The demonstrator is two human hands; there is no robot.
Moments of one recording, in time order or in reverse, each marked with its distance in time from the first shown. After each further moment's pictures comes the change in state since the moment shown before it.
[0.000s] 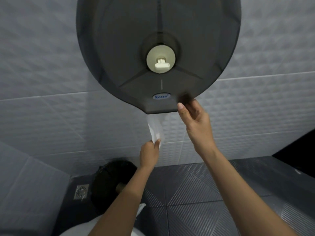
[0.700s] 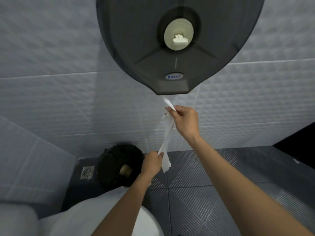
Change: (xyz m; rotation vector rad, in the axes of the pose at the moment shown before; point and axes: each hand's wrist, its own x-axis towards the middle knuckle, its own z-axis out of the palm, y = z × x) left_hand -0.062 -0.058 0.001 0.074 -0.291 -0.189; right_hand -0.011 0.068 0.024 -0.546 0.050 0.209
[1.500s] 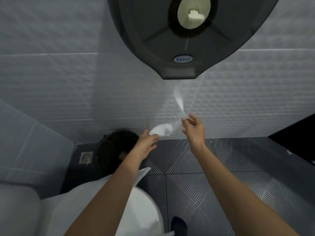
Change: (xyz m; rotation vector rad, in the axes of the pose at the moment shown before) left_hand 0.004 0.004 -0.036 -0.823 -0.160 -0.290; right_hand -0.040 0.075 0.006 0.250 0.134 0.430
